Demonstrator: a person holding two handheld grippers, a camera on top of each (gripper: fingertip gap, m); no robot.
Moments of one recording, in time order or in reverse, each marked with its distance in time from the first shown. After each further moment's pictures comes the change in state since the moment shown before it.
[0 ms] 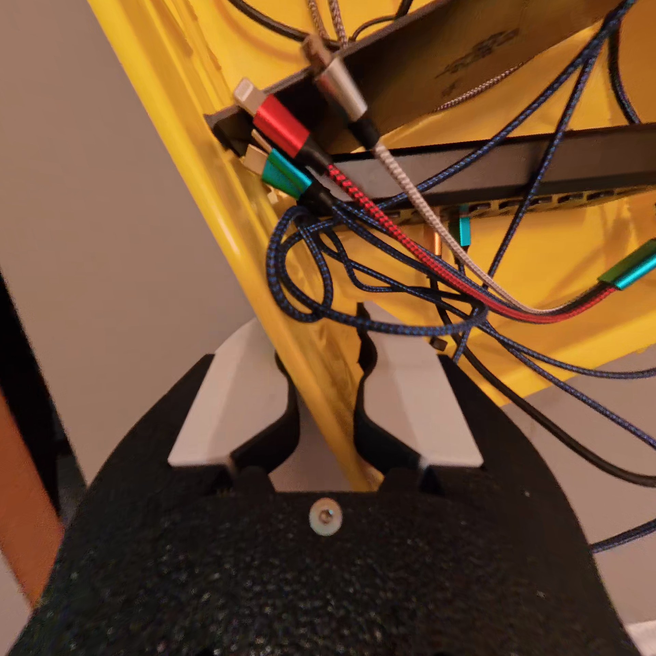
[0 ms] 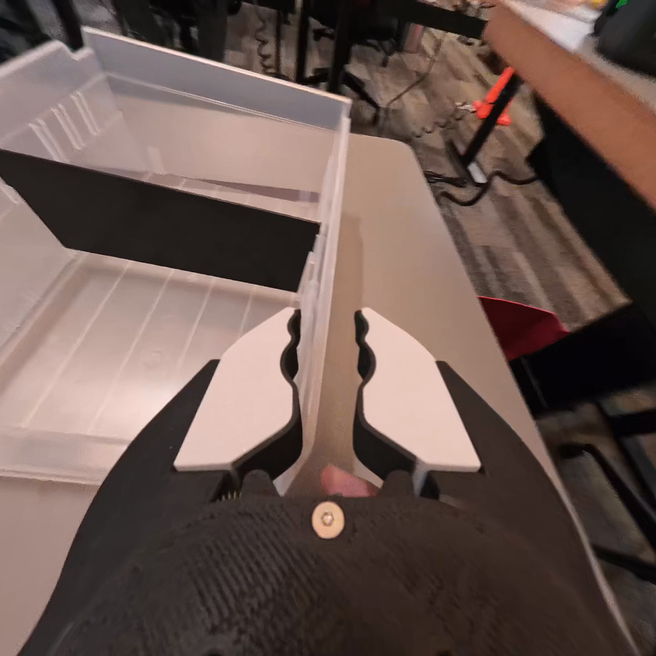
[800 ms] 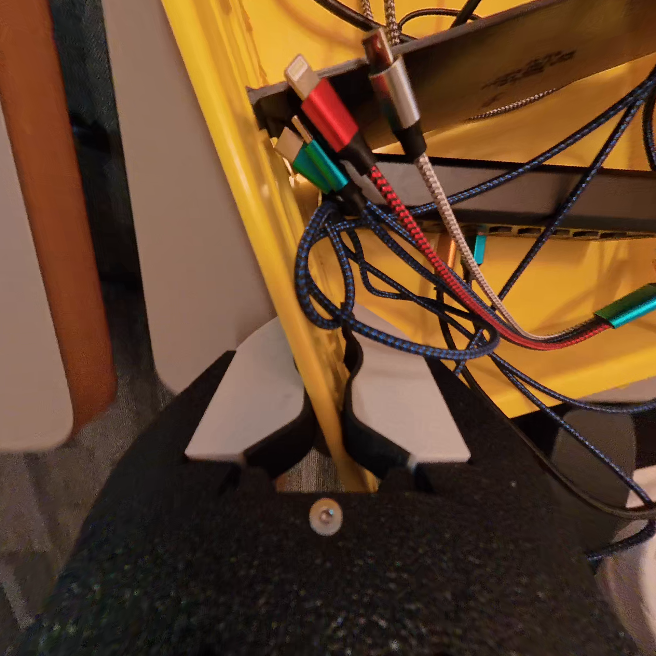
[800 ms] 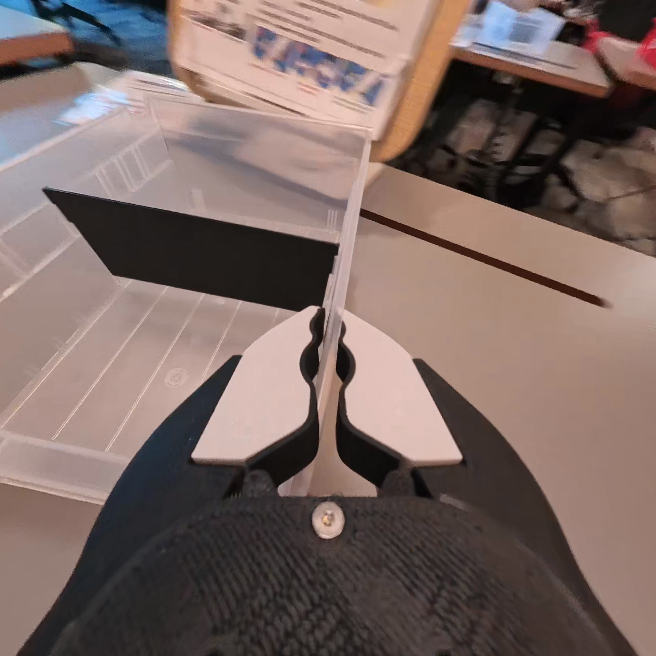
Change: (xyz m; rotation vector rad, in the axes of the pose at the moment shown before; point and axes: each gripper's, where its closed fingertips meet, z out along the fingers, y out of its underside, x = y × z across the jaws) left arm -0.054 0.243 -0.089 -0.046 -0.030 -0.166; right arm -0.246 -0.039 -0.129 0.136 -0.495 -0.153
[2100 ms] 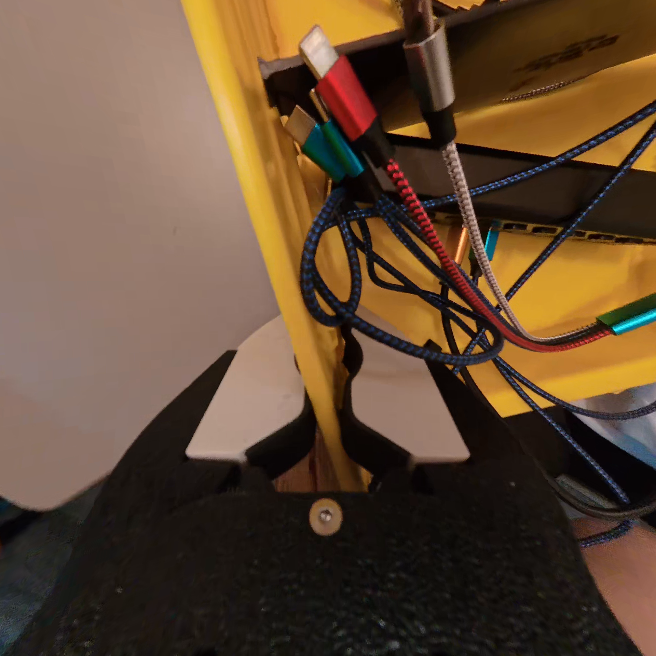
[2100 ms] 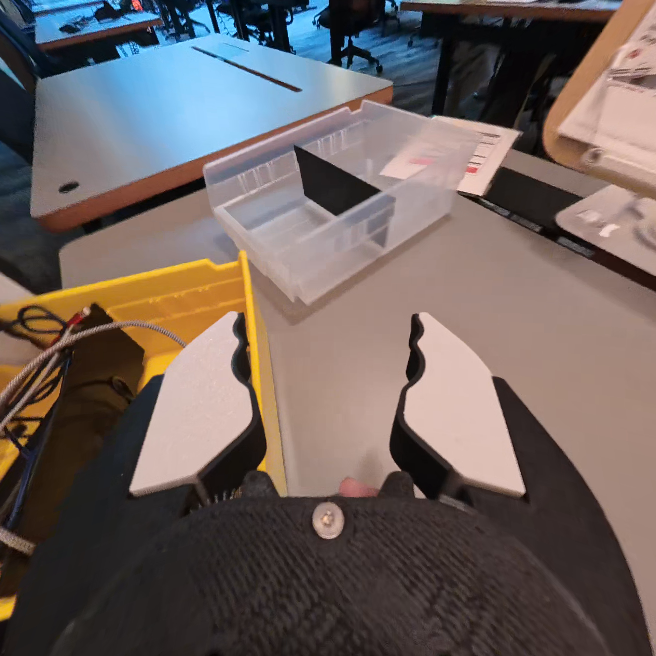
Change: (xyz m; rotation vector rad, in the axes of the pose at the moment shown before) left arm 0.186 0.053 -0.005 -0.101 0.174 0.625; right arm -0.269 -0.069 0.020 0.023 -0.608 -0.004
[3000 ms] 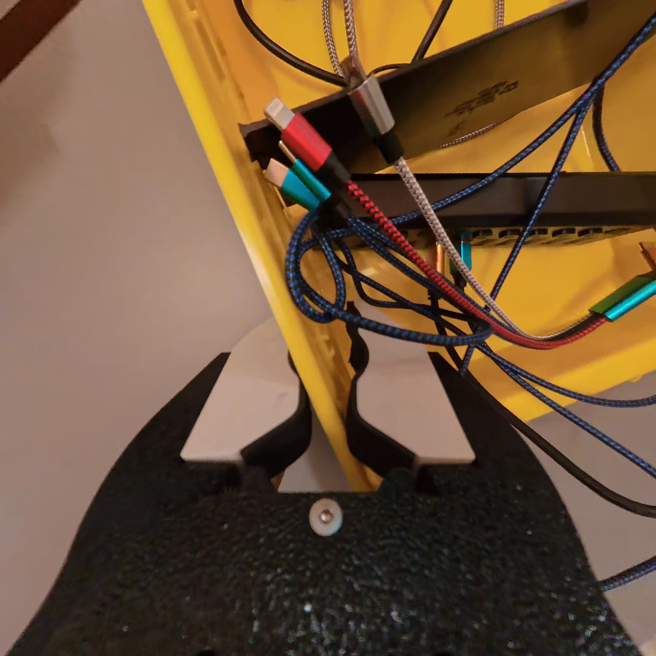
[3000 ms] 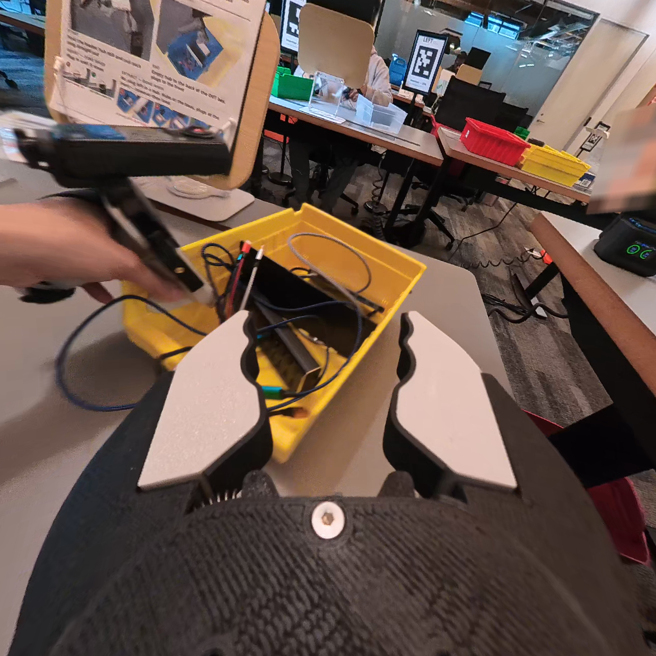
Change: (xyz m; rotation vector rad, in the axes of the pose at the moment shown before) left arm 0.199 -0.548 0.135 0.222 0.043 0.104; right arm 0.251 0.070 -0.349 0.104 0.824 -0.088
